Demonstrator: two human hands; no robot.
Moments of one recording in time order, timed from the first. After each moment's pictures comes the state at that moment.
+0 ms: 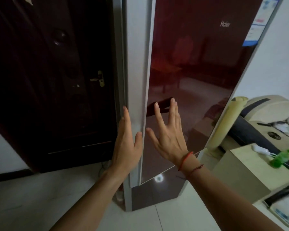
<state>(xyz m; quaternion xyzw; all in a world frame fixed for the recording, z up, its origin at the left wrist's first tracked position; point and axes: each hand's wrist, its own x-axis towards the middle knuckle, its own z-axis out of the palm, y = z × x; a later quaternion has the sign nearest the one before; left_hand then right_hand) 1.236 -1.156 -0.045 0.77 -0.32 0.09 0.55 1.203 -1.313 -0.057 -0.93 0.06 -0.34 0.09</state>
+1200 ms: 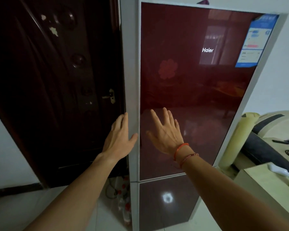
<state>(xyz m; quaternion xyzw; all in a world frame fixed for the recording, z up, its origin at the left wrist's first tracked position) 1.331 -1.135 -0.020 0.90 -0.30 0.12 0.30 1.268 -1.309 -0.011 -0.97 0.10 -0.19 0.10</state>
